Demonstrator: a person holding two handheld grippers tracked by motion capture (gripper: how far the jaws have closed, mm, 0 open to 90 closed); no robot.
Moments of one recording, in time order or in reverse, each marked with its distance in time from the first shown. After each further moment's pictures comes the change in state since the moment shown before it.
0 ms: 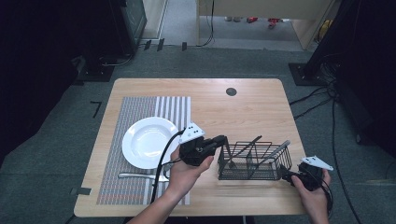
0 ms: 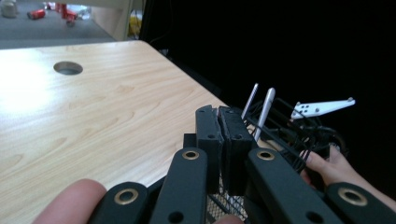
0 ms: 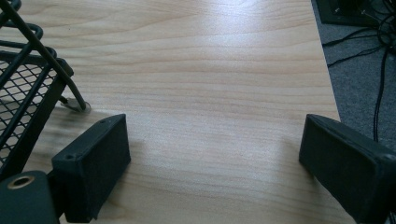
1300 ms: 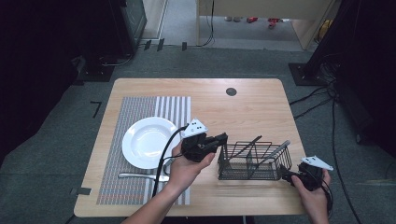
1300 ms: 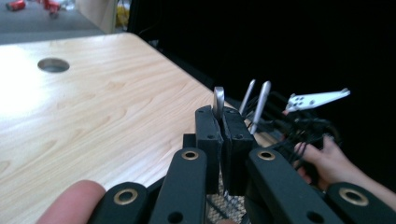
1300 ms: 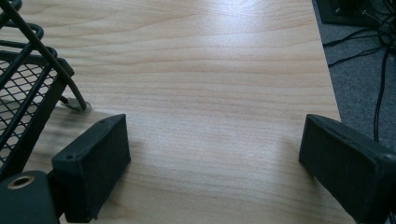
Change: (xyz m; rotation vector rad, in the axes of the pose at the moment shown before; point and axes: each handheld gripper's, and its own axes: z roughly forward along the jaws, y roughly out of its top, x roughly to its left) left arm 0.004 0.010 0.006 0.046 -0.053 0.018; right arm 0.000 0.000 0.000 0.000 0.002 0.000
